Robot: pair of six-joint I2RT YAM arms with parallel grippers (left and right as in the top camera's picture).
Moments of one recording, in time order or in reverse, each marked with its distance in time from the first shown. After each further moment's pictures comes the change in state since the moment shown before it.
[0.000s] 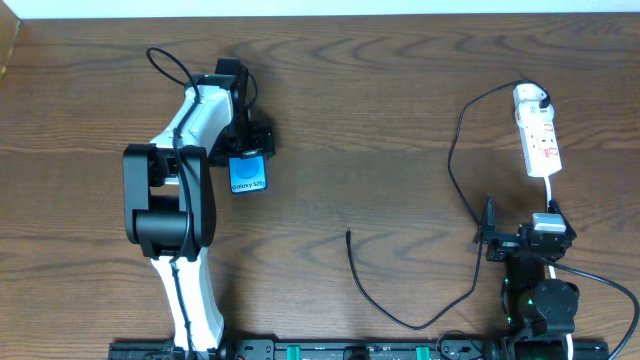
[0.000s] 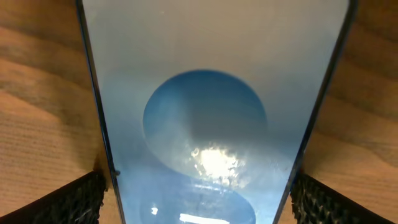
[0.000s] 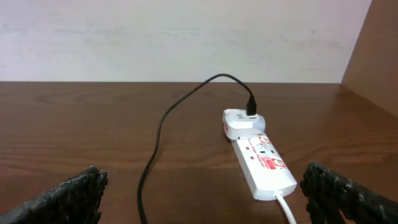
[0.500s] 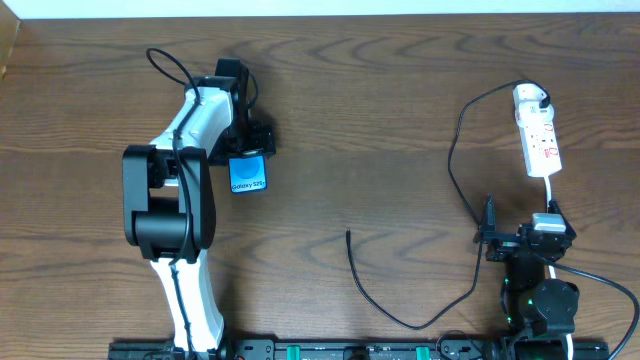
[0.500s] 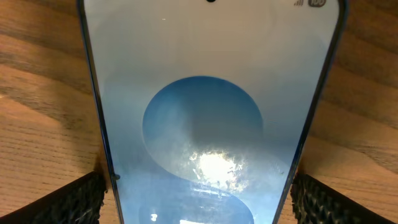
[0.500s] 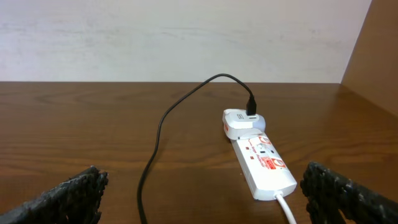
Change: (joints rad) left arm -0.001 -0.014 -0.025 0.034 -0.004 0.000; right arm 0.000 0.000 0.000 0.000 0.000 0.000
